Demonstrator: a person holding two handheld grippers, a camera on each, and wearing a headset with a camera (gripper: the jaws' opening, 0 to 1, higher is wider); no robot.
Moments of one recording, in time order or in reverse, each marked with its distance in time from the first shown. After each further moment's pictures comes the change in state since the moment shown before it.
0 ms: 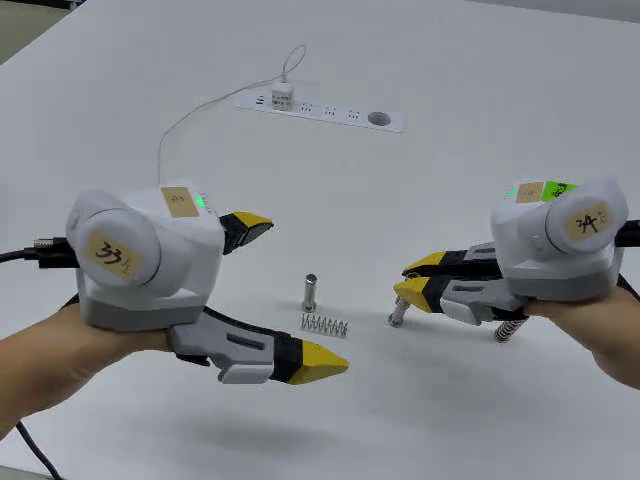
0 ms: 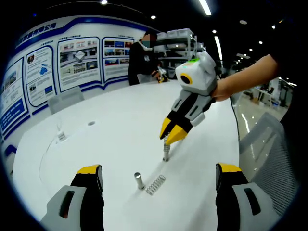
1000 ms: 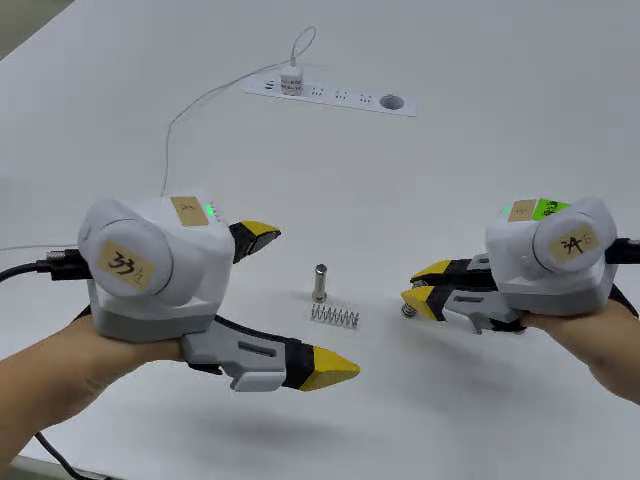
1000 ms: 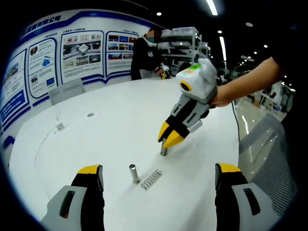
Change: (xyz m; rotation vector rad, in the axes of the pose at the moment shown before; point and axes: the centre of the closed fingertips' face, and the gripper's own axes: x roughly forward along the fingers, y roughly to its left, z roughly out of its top) left arm 0.004 -0.003 -0.016 -0.057 0.027 0.007; right arm 0.020 -0.002 -0.025 0.001 0.034 -0.014
